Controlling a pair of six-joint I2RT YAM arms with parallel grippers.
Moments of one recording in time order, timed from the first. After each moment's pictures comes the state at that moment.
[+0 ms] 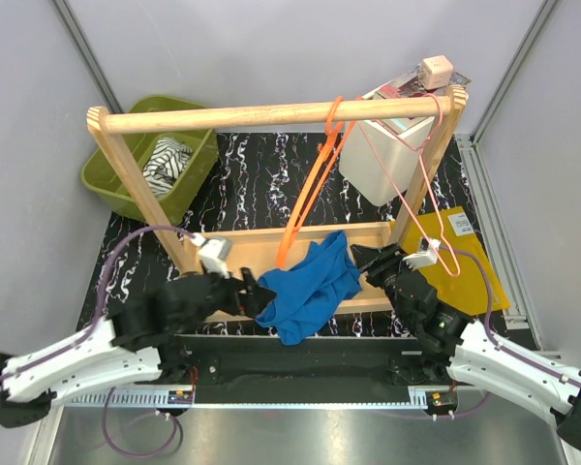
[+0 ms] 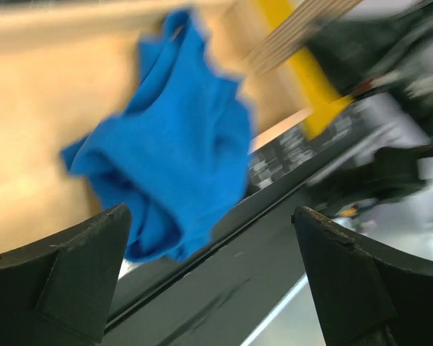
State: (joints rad) left arm -1.13 0.49 0.66 -0.56 -0.31 -0.74; right arm 0.90 0.61 0.30 0.14 0.61 1.11
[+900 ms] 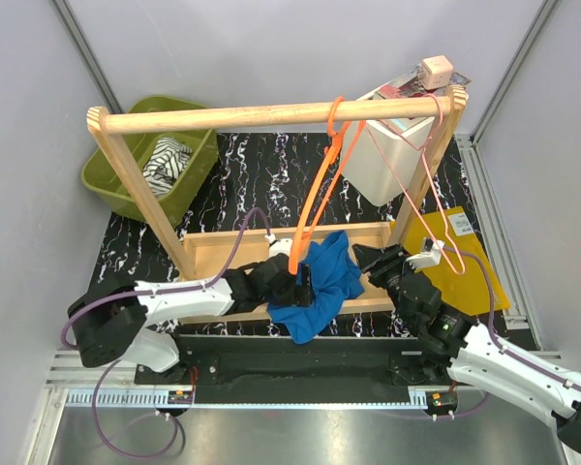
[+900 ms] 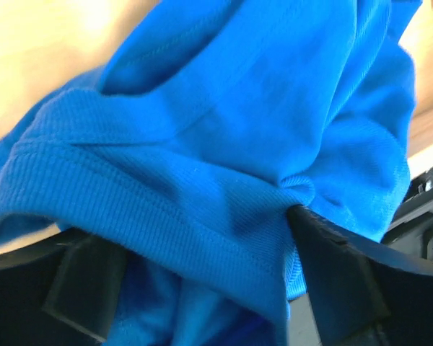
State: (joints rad) left arm -1.04 1.39 0.68 -0.15 -0.18 -0.85; right arm 0.90 0.57 0.30 0.12 0.61 1.10
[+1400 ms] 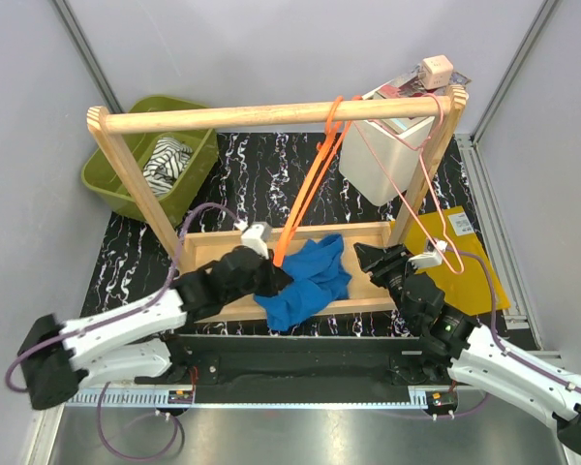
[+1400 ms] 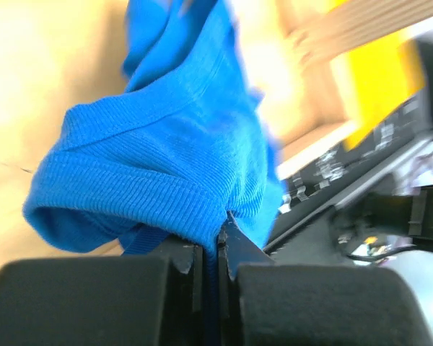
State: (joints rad) left arm -0.98 1.04 0.63 -0.19 -0.12 -0.80; right arm 0.90 0.54 0.30 0.12 0.61 1.10
